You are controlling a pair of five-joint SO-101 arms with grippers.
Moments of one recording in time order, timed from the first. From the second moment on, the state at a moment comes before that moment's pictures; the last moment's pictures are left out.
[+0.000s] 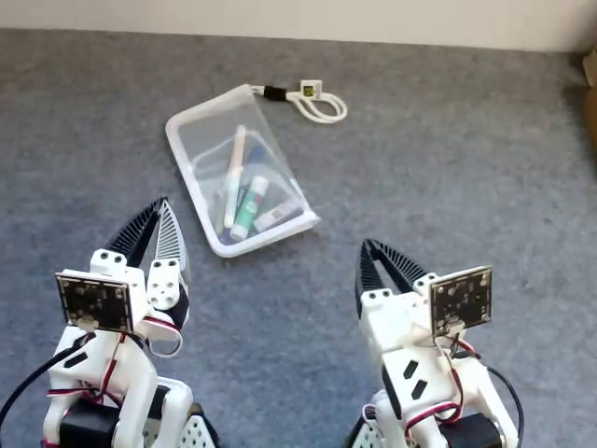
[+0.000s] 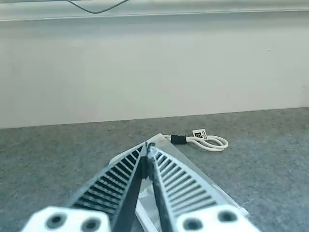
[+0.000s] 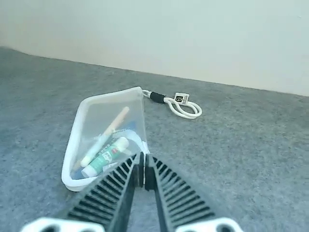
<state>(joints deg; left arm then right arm) 4.2 -104.0 65.0 53.1 4.4 -16.5 -105.0 63.2 63.4 1.2</state>
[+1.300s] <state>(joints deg) 4.3 -103.9 84.3 50.4 4.3 -13.5 -105.0 70.4 64.8 -1.1</state>
